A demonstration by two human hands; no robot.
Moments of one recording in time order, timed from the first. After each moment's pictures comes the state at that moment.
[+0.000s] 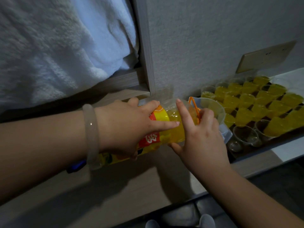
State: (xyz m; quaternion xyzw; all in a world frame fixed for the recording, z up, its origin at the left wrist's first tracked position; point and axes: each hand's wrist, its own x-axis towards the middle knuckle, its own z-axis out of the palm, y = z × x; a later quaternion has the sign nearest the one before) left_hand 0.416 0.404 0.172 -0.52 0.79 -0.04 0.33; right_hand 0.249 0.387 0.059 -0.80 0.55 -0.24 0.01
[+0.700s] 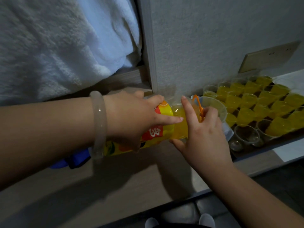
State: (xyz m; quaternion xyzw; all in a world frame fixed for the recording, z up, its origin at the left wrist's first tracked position) left_hand 0.410 0.399 0.184 -0.52 0.78 -0.05 0.35; right_hand 0.246 0.387 0.060 -0.80 0.55 -0.26 0.01
